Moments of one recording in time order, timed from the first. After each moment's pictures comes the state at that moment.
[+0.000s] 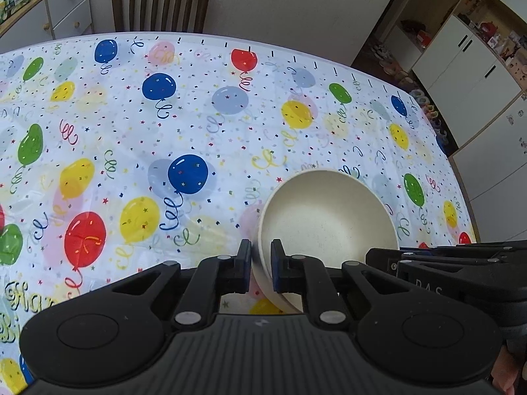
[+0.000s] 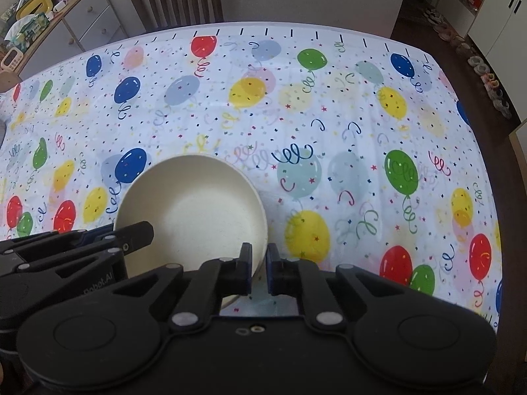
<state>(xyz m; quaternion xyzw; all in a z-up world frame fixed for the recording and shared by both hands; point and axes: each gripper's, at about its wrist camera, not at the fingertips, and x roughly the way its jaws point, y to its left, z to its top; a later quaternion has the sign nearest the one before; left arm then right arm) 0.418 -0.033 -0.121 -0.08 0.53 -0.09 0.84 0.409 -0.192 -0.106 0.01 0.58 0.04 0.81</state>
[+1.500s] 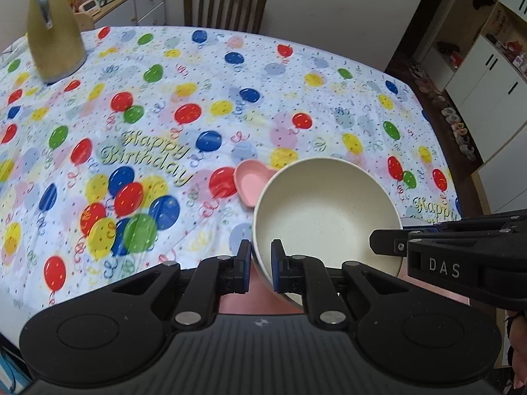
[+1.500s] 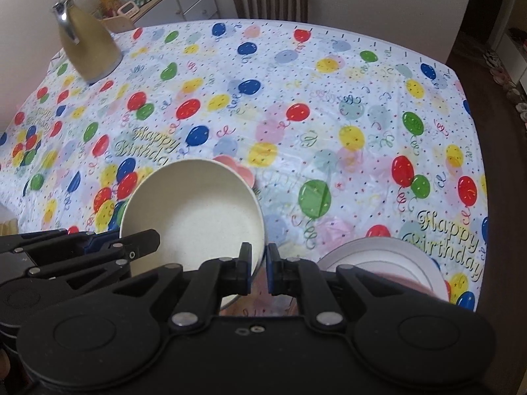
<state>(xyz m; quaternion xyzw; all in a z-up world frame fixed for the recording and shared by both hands) 0.180 -0.036 -0.041 -0.09 0.51 0.01 0.86 0.219 -0.190 -0.024 -0.04 0.55 0.18 0.81</state>
